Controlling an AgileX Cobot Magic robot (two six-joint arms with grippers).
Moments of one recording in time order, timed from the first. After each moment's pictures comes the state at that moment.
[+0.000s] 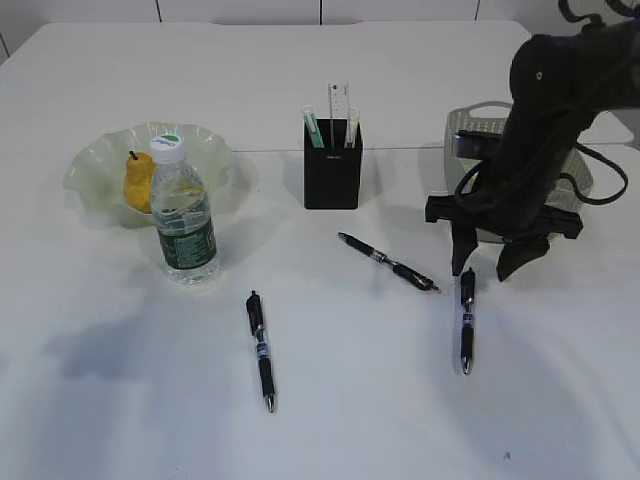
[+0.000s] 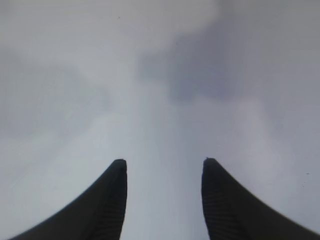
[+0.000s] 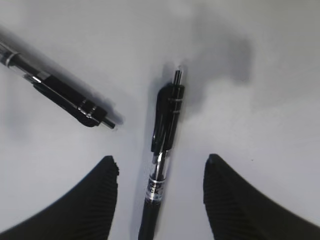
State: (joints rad) left arm -0.09 1.31 -0.78 -0.11 0.79 0.00; right arm 0.18 2.06 -1.50 0.07 1.02 0.31
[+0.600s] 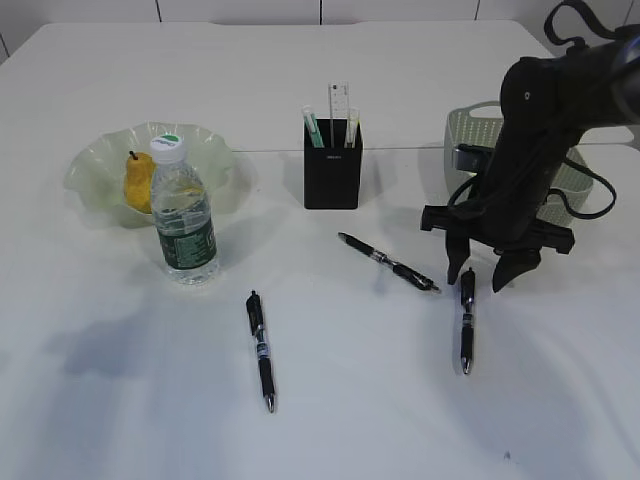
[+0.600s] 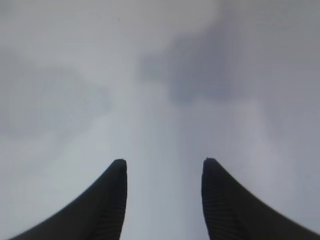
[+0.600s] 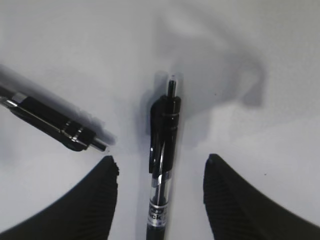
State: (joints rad) left arm -0.09 1.31 -0.78 -0.11 0.78 0.00; right arm 0.18 2.11 -1.50 0.07 0.98 0.38
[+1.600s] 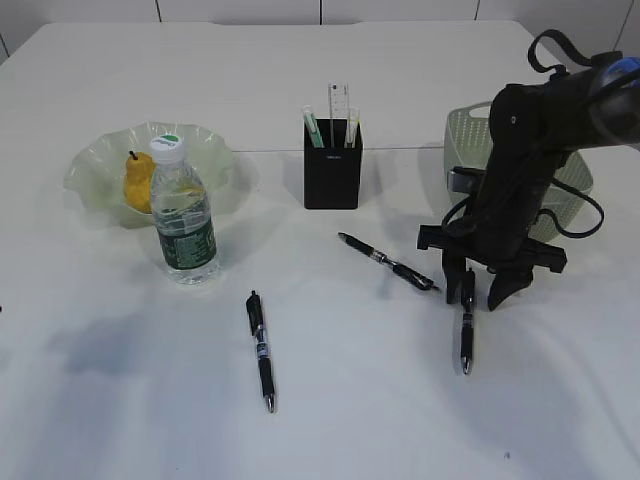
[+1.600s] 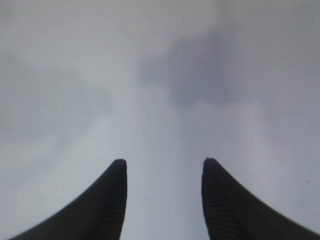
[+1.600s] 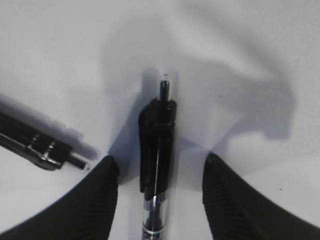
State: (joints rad) left arm -0.09 1.31 -0.78 -0.11 0.76 0.00; right arm 0.18 2.18 -1.51 0.08 0.98 0.40
